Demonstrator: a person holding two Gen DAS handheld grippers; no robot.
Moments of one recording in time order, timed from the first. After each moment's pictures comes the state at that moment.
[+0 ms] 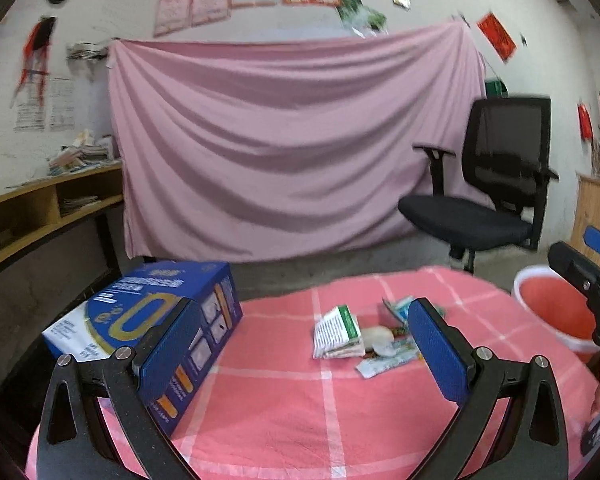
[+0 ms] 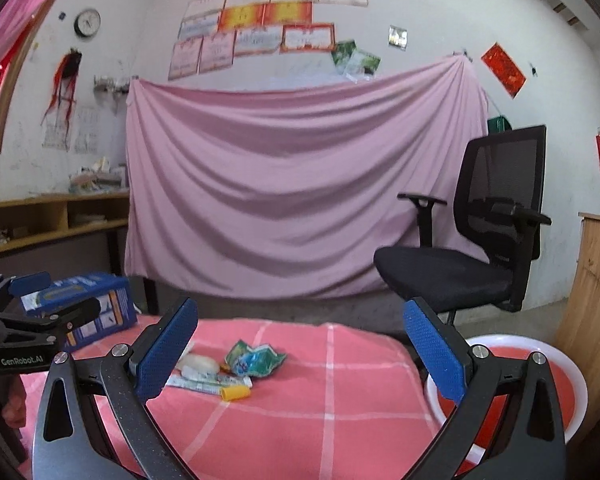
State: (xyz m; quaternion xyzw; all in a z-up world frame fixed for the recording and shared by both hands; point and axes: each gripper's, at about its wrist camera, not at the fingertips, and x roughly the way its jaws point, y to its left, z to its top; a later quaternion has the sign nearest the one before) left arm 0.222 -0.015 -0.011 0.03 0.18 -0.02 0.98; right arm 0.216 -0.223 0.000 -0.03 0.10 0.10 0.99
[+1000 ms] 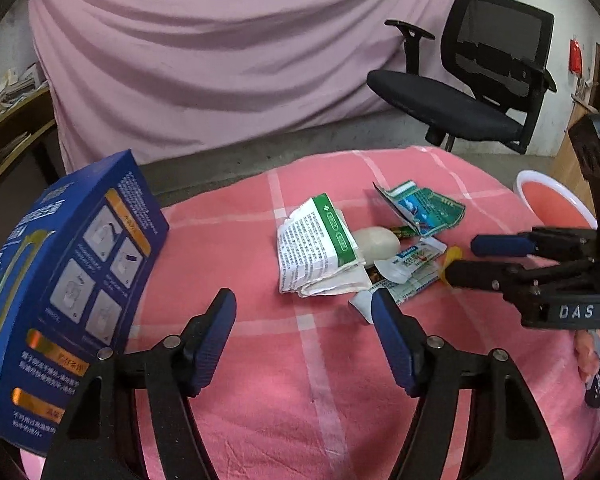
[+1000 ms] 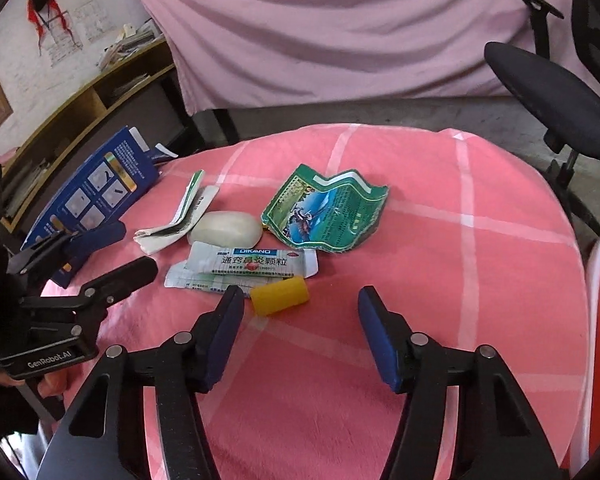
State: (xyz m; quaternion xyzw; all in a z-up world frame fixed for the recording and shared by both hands) left arm 0.304 -0.024 -0.066 0.05 0.39 -0.09 0.91; right arm 0.340 -0.199 -0.078 0.00 0.45 0.26 0.86
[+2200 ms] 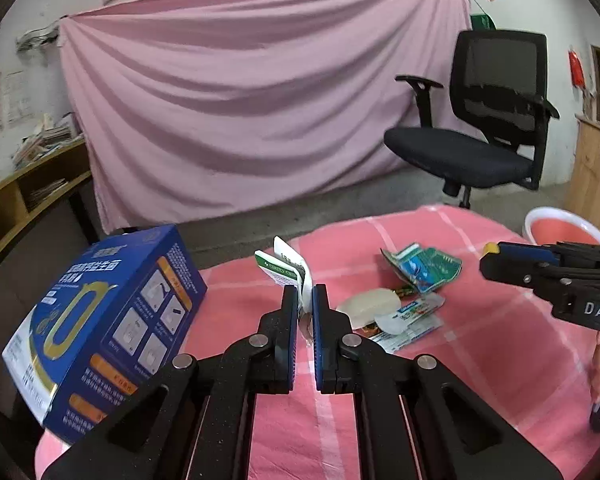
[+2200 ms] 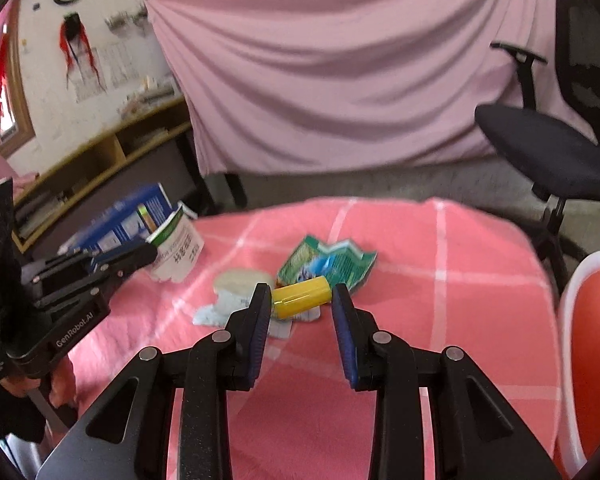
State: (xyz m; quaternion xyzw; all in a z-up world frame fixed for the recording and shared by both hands) left arm 0.285 -0.040 -0.046 0.07 0.27 -0.04 0.96; right arm 0.306 -0.225 -0.046 0.03 0.30 0.27 0.91
